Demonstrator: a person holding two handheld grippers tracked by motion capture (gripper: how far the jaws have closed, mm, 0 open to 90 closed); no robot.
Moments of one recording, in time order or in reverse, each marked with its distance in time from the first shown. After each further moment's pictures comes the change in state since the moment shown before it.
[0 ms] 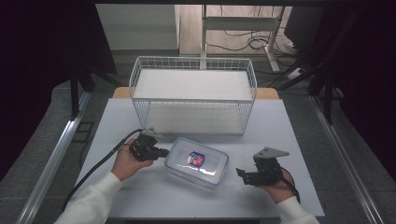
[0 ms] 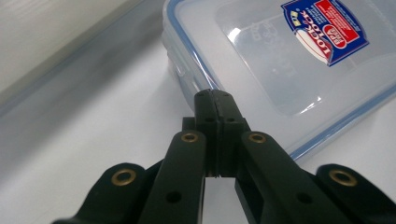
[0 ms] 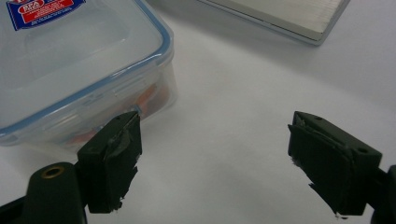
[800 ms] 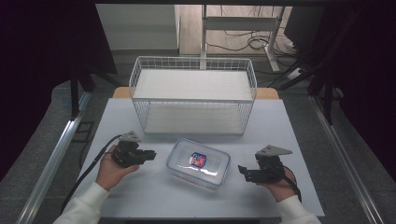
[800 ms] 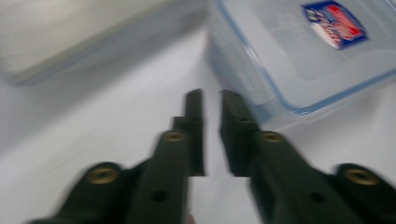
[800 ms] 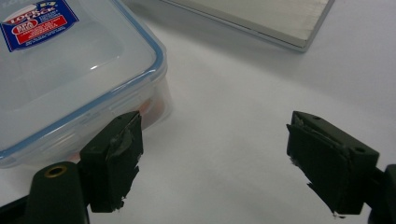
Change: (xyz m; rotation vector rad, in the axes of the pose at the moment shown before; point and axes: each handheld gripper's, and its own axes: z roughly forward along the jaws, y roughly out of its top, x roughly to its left) left arm 0.010 -0.046 -0.039 -0.146 0.084 -0.121; right arm -0.005 0.004 -0.003 -0.023 -0.016 0.019
